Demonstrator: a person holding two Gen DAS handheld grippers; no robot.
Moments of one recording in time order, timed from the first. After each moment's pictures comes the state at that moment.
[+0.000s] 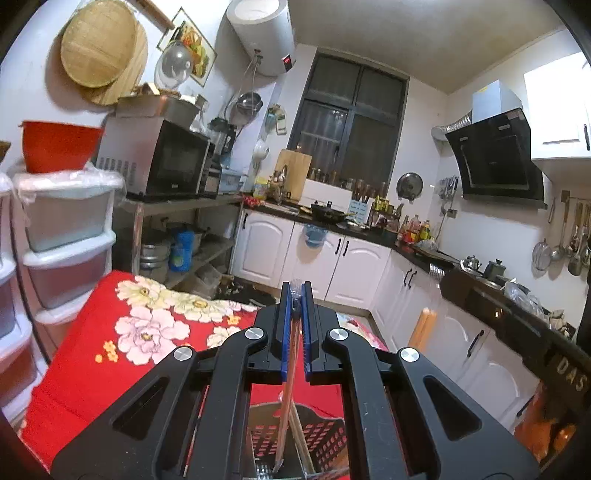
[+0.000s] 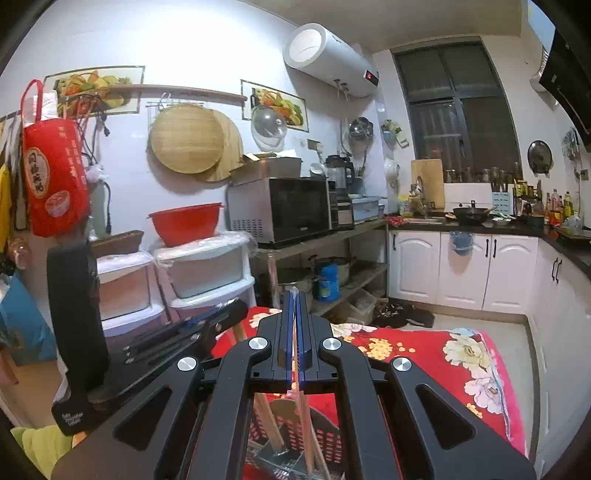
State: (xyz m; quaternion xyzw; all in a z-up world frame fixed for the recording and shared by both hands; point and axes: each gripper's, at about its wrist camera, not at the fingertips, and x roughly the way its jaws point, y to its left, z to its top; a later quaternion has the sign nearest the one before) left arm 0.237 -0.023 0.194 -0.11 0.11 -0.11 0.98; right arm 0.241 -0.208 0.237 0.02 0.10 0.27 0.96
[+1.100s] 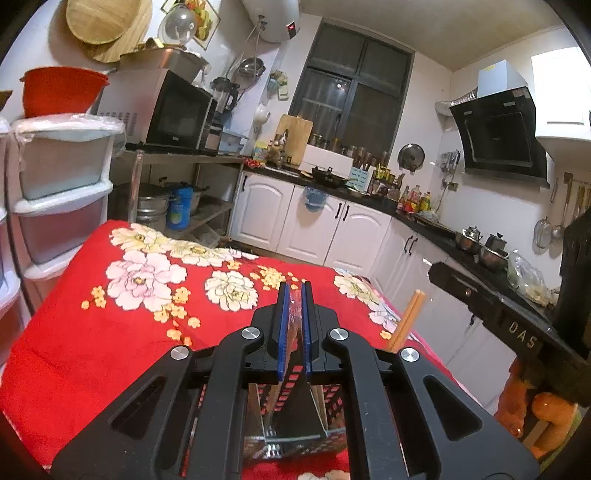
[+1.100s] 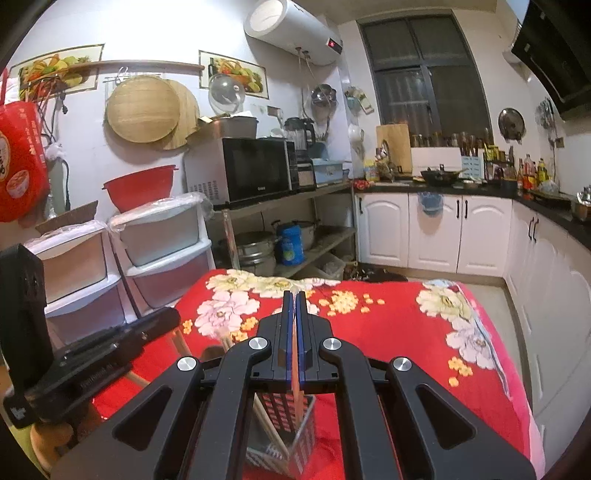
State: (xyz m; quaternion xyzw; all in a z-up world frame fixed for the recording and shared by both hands) left arm 0.234 -0.021 0.112 -0.12 0.17 -0.12 0.97; right arm 0.273 -0.233 0.150 0.03 0.16 0.21 0.96
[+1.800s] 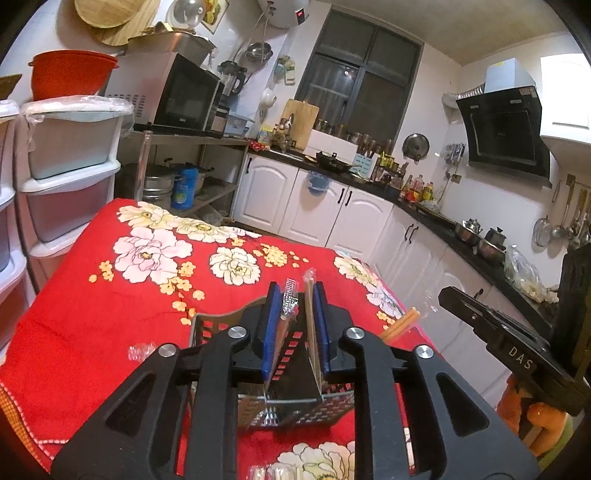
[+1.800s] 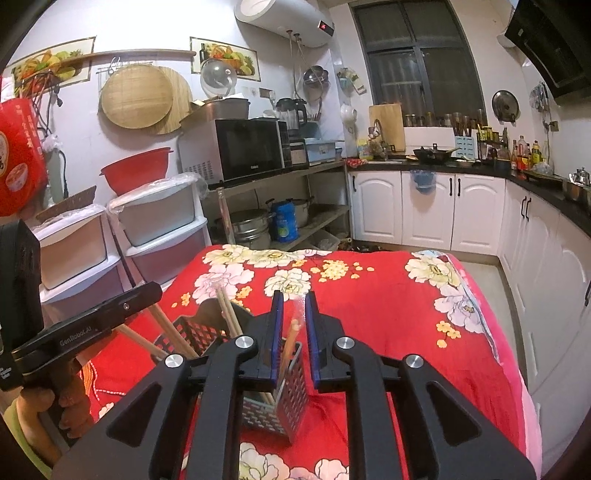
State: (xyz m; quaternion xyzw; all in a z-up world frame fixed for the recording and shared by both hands) left arm 0.218 -0.015 0.107 -0.13 0.20 -0.12 0.96; right arm 0.243 -0.251 0.131 0.04 0.20 0.20 0.96
